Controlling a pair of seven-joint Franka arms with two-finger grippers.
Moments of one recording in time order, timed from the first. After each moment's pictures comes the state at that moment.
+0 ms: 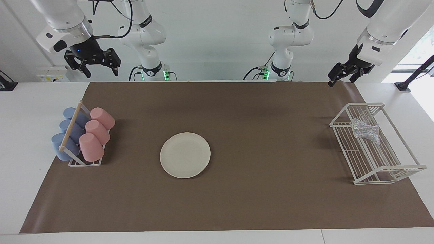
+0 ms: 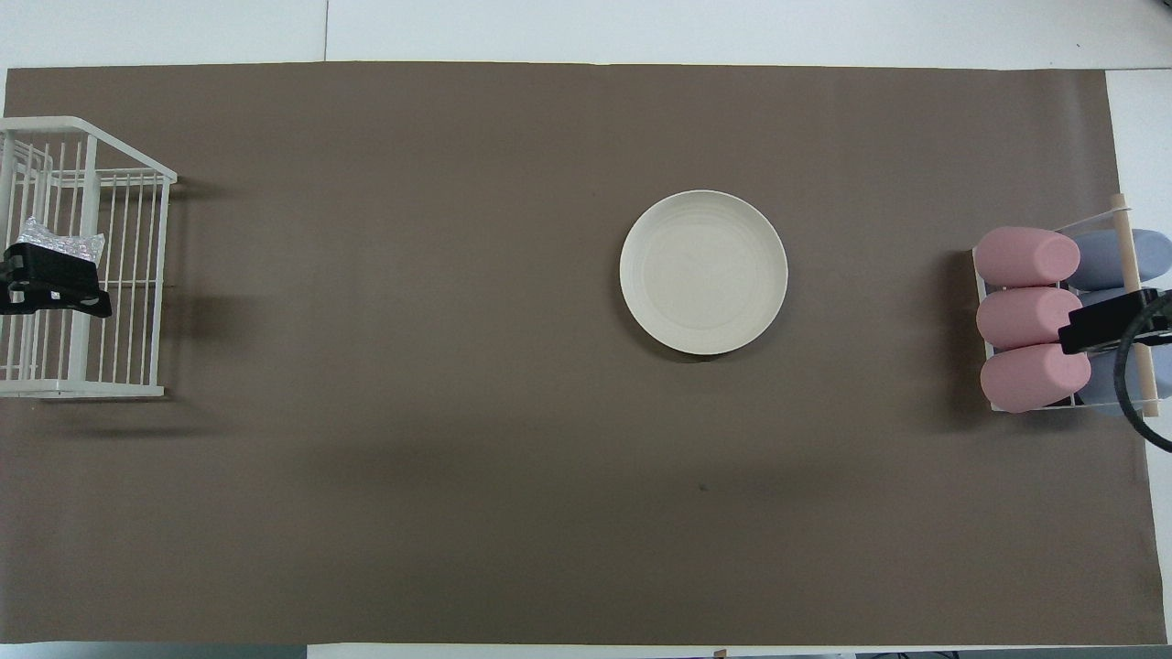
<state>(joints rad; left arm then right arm) -0.07 -0.05 -0.01 -1.63 0.14 1.50 -0.26 0.07 -0.07 -0.09 -1.55 -0.02 1.41 0.00</state>
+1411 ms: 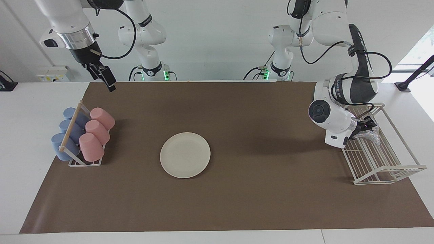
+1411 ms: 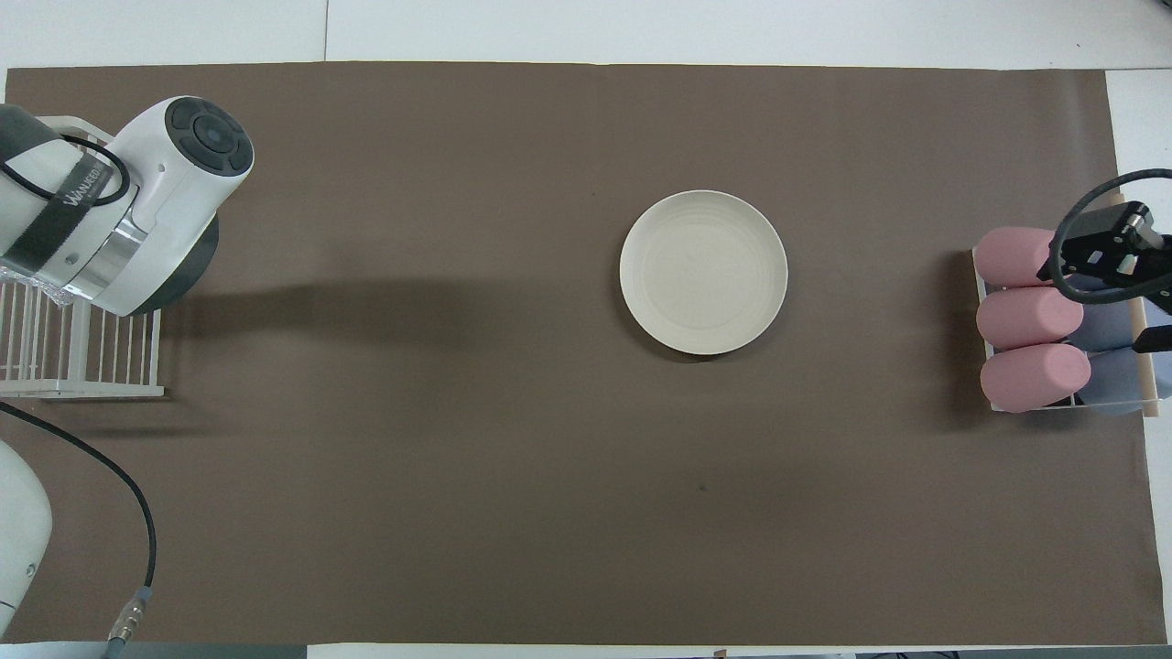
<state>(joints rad) -0.15 0.37 -0.01 -1.67 0.92 1.70 -0.50 0.07 -0.11 -0.07 -1.66 -0.02 1.56 0.71</state>
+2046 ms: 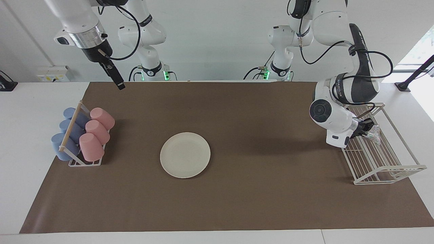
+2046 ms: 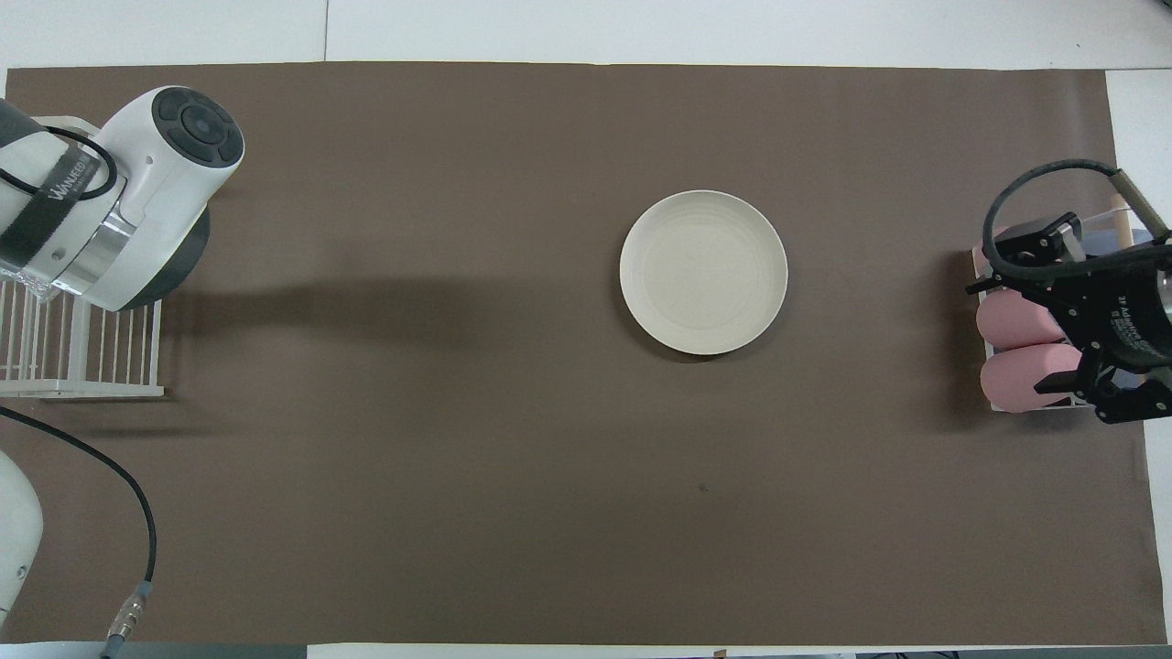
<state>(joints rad) -0.15 0.36 -0.01 -1.62 0.90 1.68 -0.49 0.15 -0.14 -0.03 -1.68 0.05 1.52 1.18</state>
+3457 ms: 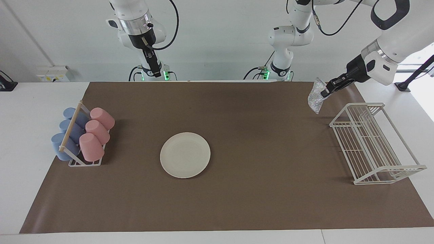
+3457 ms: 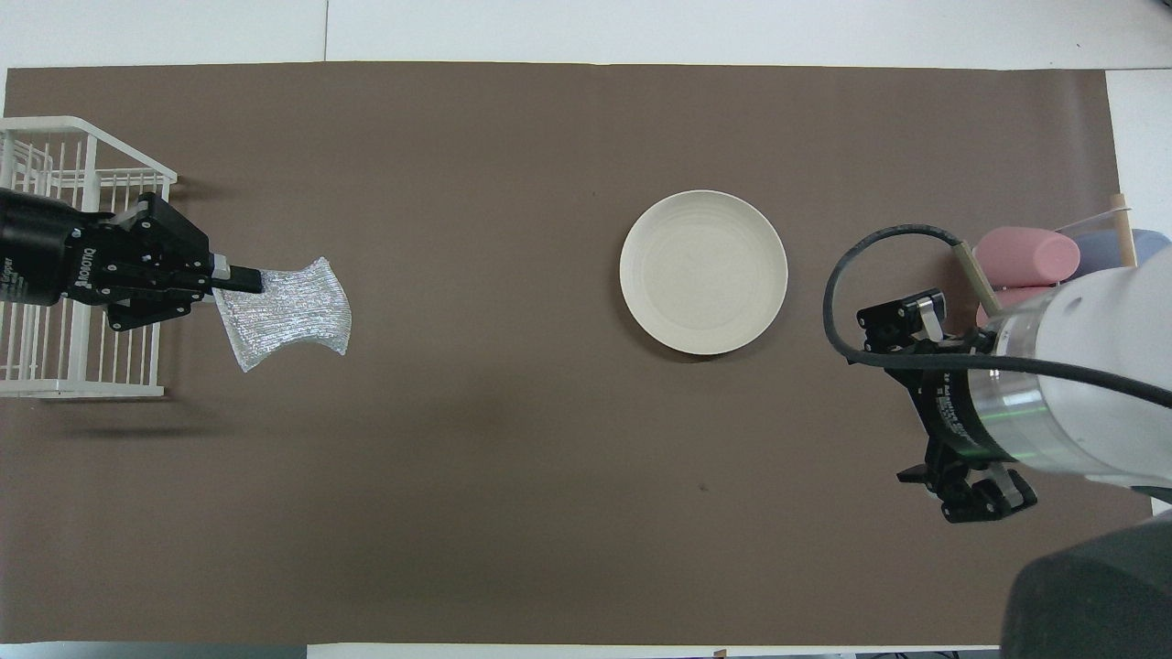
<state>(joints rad) 0.02 -0.03 0.01 -1.78 -0.86 1.58 -0.35 0.22 -0.17 0.11 -1.67 0.09 1.44 1.60</state>
